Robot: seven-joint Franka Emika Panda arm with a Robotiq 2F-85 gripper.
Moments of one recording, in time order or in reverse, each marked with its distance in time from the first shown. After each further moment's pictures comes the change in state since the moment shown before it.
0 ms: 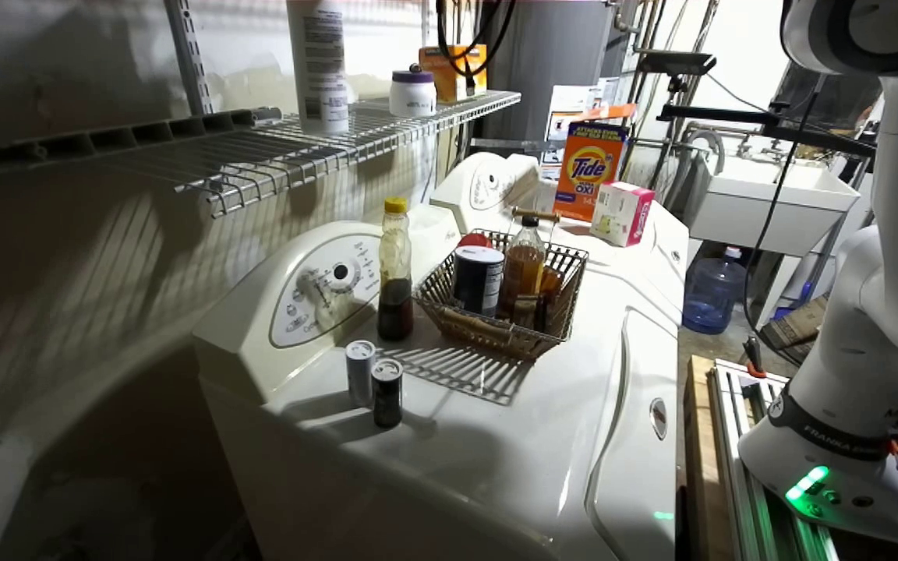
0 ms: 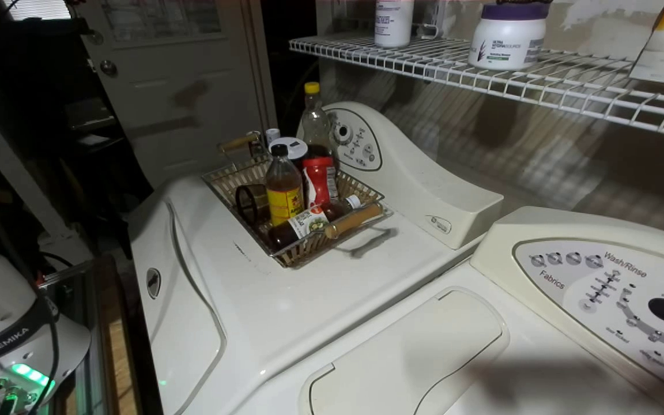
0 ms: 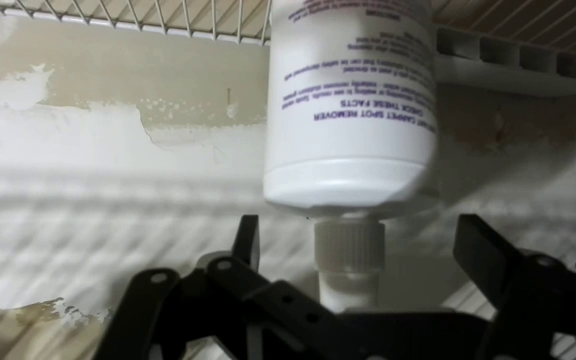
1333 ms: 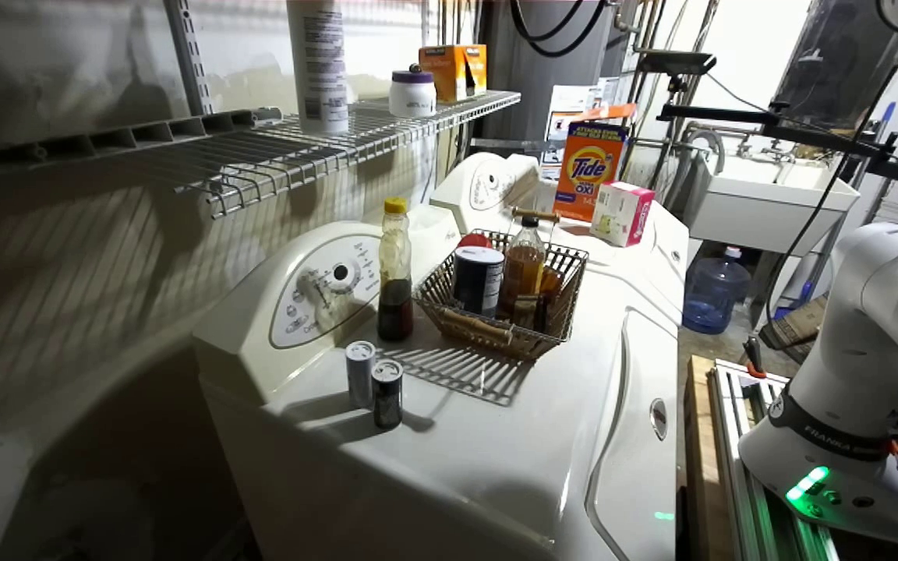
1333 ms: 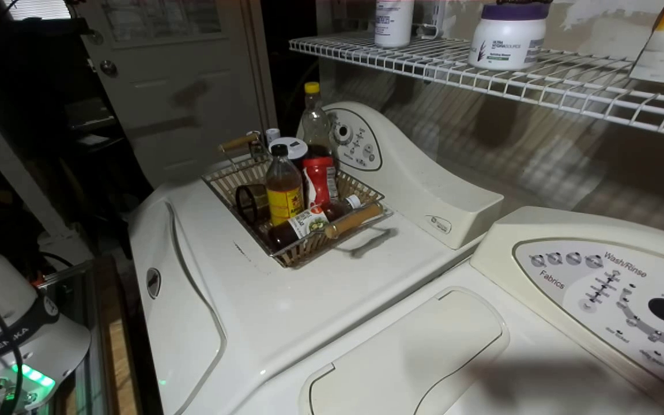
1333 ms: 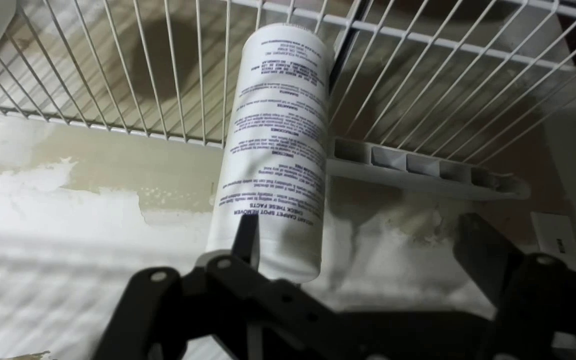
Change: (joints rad) arm 0.069 -0.258 -0.007 -0.236 -0.201 -0.235 0.135
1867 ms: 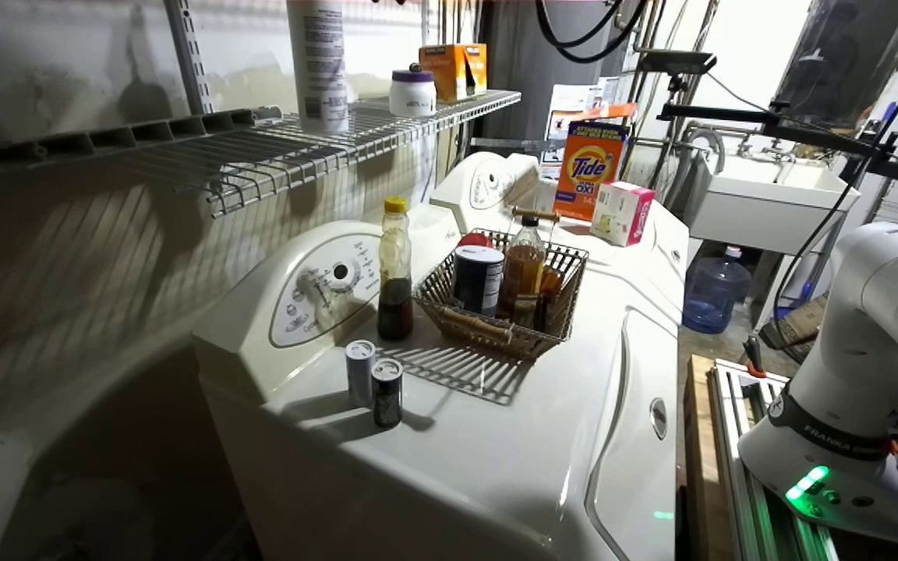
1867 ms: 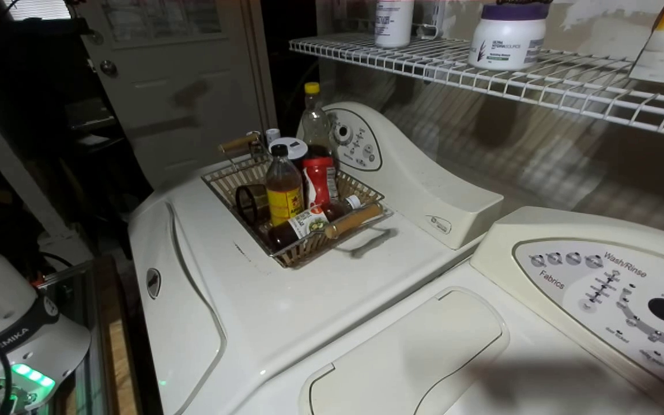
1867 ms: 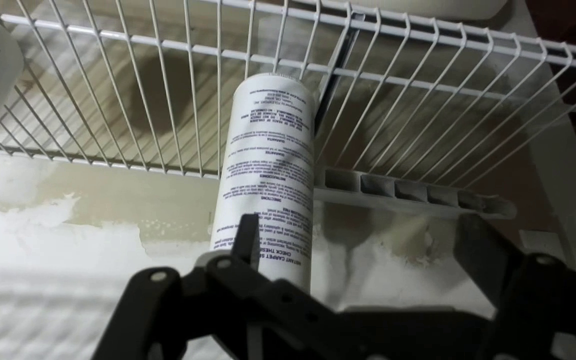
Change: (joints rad) arm 0.005 -0.094 0.003 -0.134 -0.008 0.005 0.033
